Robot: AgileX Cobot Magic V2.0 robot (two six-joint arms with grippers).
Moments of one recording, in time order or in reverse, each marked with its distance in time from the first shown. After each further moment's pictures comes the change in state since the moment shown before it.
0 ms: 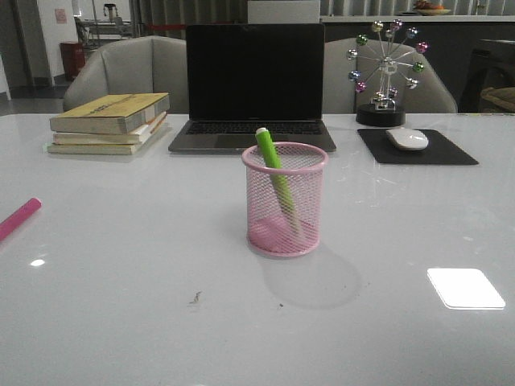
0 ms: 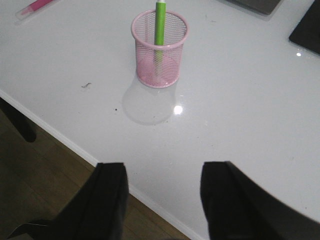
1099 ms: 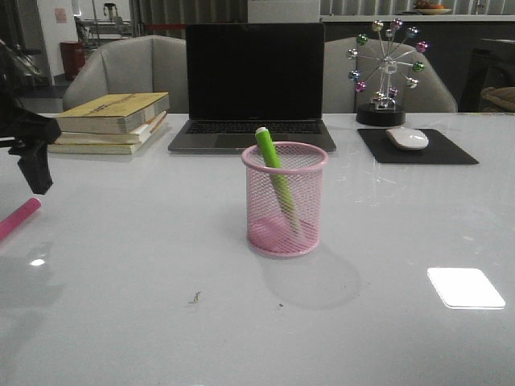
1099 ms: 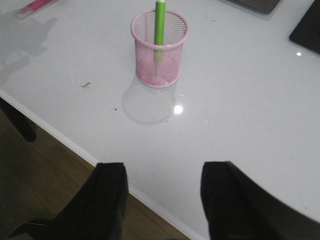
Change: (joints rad) left arm 0.328 1.245 -0.685 0.040 0.109 0.000; right arm 0.000 0.000 0.000 0.000 0.001 0.000
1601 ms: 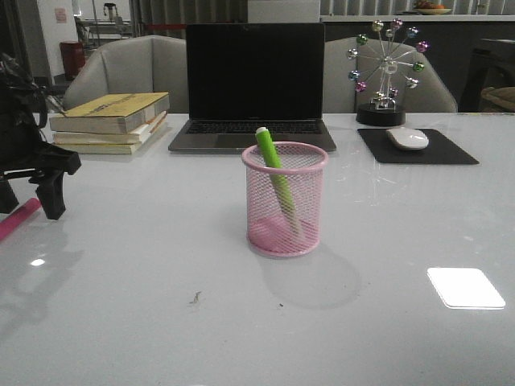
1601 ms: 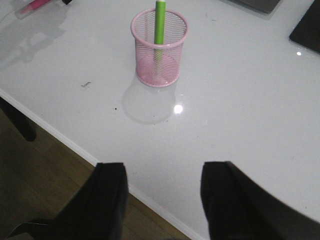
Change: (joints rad) left arm 0.000 0.162 -0.108 -0.007 0.016 0.000; right arm 0.000 0.000 0.000 0.000 0.002 0.000
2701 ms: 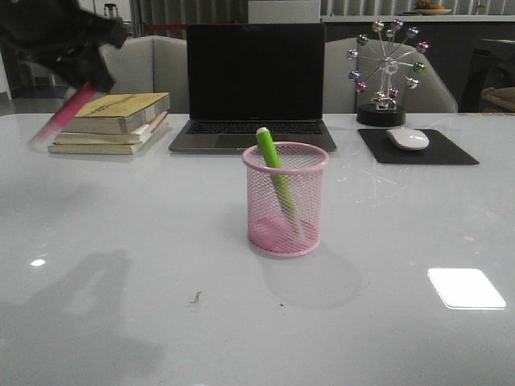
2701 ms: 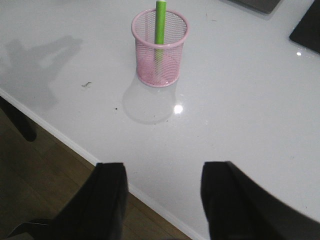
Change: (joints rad) left arm -0.200 -0.366 0.080 -0.123 -0.225 0.096; right arm 0.000 0.000 0.000 0.000 0.000 0.000
